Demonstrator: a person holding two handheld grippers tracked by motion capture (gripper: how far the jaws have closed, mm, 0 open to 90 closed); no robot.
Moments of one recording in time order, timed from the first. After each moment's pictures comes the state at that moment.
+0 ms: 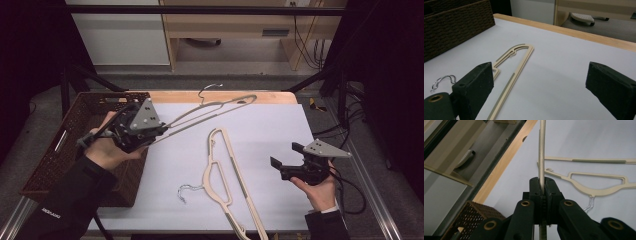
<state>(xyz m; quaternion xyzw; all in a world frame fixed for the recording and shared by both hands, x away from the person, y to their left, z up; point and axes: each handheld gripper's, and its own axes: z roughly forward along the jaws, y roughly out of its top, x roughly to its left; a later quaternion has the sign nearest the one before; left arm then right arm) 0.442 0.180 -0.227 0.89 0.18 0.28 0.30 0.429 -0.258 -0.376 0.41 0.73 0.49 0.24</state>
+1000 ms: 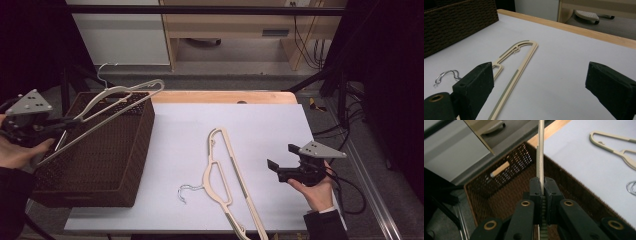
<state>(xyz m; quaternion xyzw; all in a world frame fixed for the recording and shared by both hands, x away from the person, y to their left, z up) 0.443 0.378 -0.230 0.83 0.35 0.30 0.30 0.429 -0.252 -0.380 0.40 0.74 0.49 0.23</state>
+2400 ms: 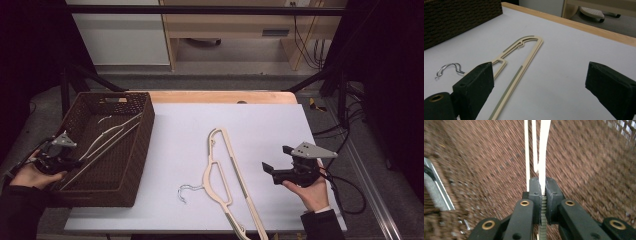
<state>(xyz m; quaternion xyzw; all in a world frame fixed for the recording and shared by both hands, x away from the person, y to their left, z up) 0.471 0.412 -0.378 0.88 0.41 0.17 0.17 0.431 -0.239 -0.384 0.39 0.76 0.47 0.22</state>
